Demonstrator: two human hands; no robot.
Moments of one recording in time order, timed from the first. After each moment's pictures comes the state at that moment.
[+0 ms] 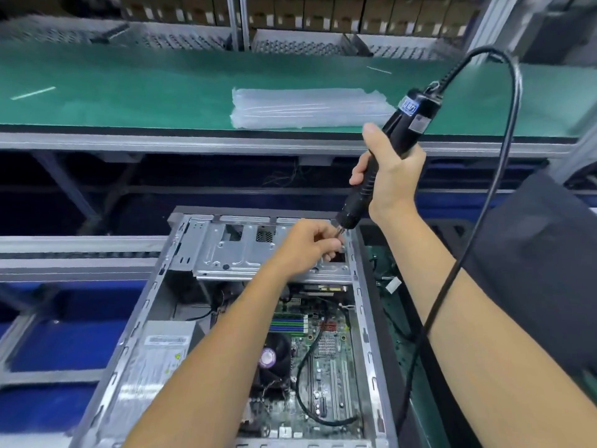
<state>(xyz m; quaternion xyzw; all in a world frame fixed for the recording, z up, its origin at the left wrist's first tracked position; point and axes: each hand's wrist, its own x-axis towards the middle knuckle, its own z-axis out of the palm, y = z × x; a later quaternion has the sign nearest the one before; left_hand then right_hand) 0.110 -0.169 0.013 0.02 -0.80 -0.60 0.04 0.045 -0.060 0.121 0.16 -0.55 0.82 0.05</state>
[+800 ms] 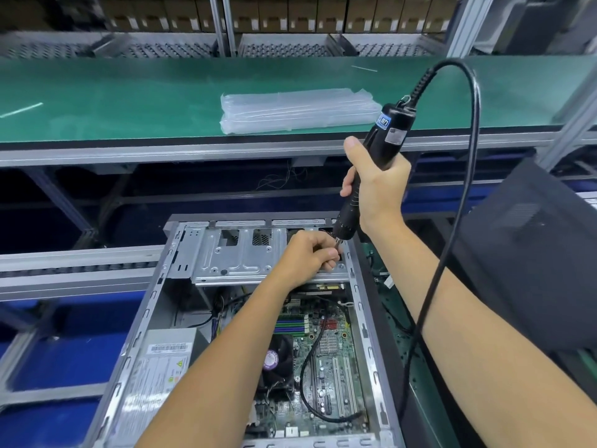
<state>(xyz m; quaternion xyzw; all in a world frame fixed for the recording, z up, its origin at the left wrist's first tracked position) 0.115 -0.161 -0.006 0.02 -0.76 -0.65 0.01 0.056 -0.057 0.106 0.14 -0.59 0.79 0.09</state>
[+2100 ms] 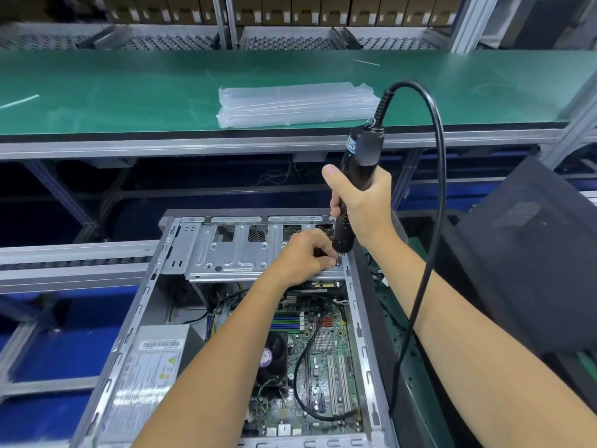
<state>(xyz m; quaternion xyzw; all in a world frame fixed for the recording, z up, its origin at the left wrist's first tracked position) 0.113 -0.161 -0.002 -0.02 -0.88 -0.48 0.02 0.065 -0.047 0.084 0.24 -0.65 0.72 0.03</state>
